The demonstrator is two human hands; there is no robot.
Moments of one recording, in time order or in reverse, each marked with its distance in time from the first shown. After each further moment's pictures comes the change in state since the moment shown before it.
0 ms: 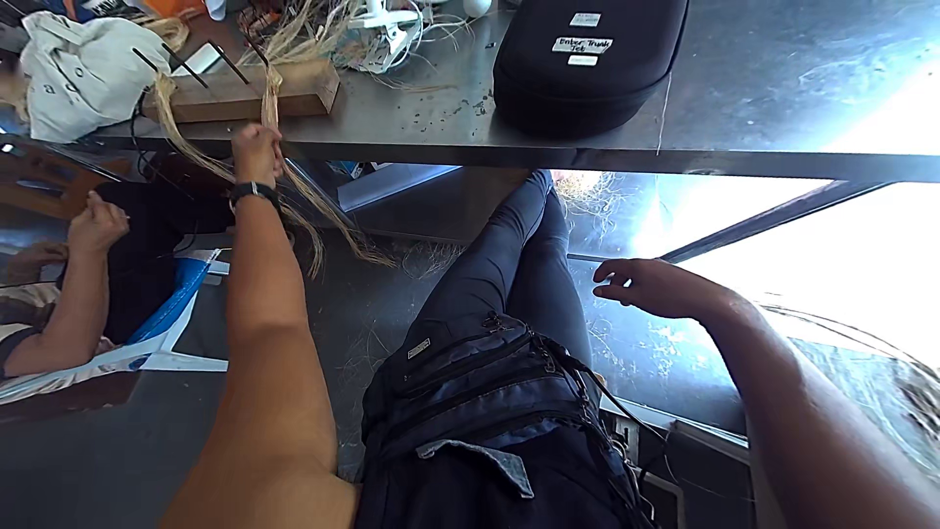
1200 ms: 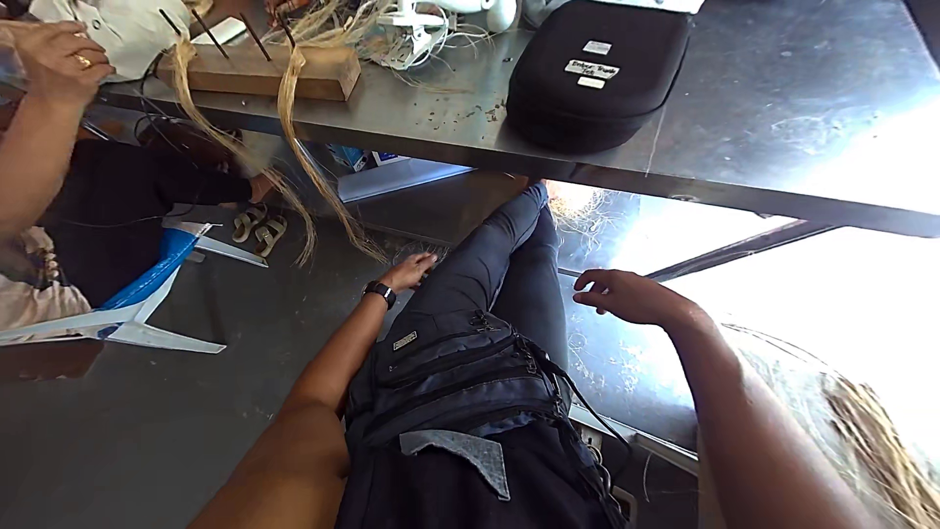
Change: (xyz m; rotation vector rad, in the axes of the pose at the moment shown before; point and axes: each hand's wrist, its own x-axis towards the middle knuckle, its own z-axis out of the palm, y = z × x) left_hand -0.247 -0.099 0.172 0.083 -0.882 -0.249; right_hand 0.000 -0.005 0.003 -0.001 -0.030 0.027
